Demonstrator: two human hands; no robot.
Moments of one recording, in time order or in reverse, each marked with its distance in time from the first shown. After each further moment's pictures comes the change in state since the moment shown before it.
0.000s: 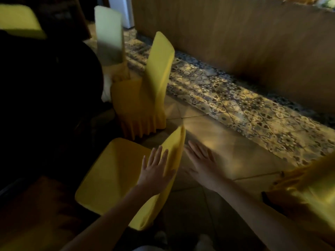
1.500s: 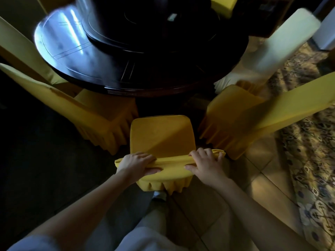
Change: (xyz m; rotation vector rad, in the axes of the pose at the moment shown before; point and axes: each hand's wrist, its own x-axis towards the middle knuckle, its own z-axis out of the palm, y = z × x) left_hand -0.023 0.013 0.031 0.153 0.388 -0.768; right_hand 0.194 0.010 -0.012 -0.246 -0.314 -0.870
